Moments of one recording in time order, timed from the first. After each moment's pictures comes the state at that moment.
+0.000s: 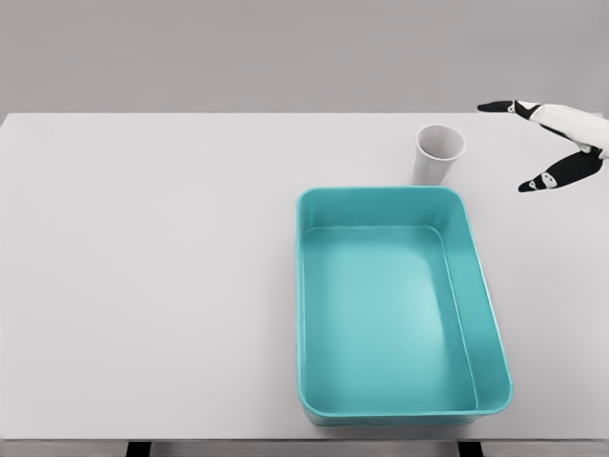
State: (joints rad) left arm 0.04 0.00 -0.10 -0.09 0.24 -0.01 -0.30; right arm -0.56 -0.91 0.41 -1.37 -0.09 -0.38 0.58
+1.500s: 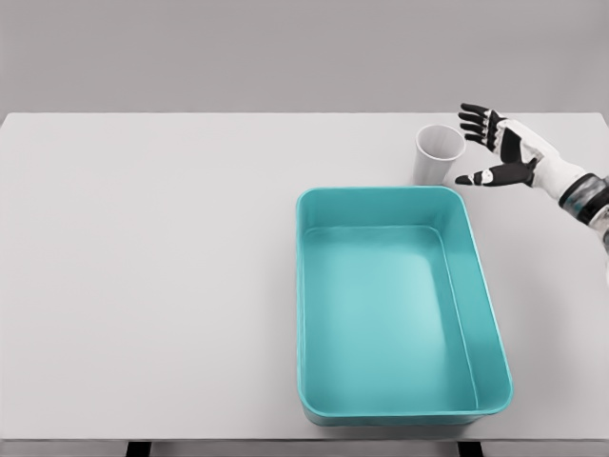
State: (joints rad) left arm 0.04 0.00 -0.10 -0.09 0.24 -0.01 -0.30; right arm -0.65 -0.52 0.39 -0.79 -0.48 -0.24 0.61
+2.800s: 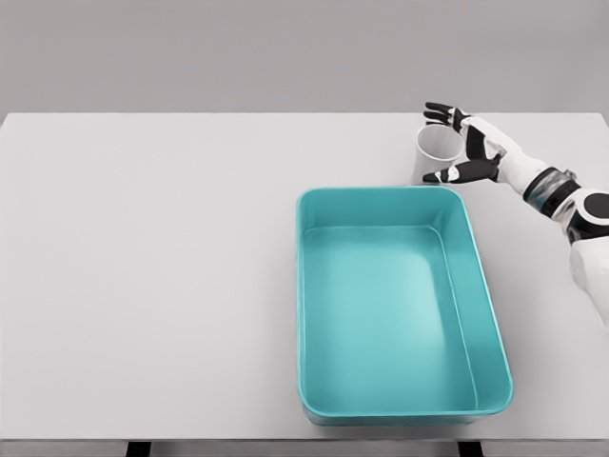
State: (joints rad) left arm 0.04 0.00 -0.10 -0.09 0.24 -0.01 -0.30; right arm -0.69 -0.43 0.40 -0.76 -0.43 -0.24 0.61
